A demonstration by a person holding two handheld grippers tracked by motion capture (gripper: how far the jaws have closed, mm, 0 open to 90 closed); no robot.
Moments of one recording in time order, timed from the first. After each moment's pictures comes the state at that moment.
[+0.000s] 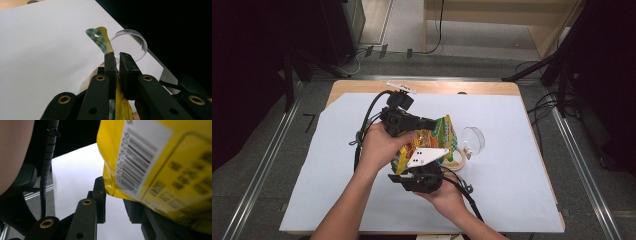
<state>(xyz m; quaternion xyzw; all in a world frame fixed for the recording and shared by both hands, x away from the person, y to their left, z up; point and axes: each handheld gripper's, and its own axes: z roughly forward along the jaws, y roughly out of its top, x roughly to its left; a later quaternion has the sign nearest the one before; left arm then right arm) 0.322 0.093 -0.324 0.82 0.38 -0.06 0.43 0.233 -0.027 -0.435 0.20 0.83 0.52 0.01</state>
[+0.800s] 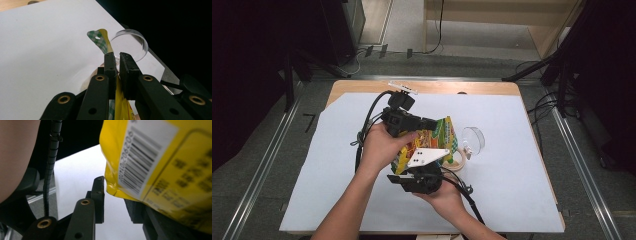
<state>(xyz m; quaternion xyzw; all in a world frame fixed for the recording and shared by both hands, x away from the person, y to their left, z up) 0.320 0.089 -0.324 0.82 0.38 -0.05 0.43 0.231 -0.026 -0.437 0.21 0.82 0.53 -0.01</state>
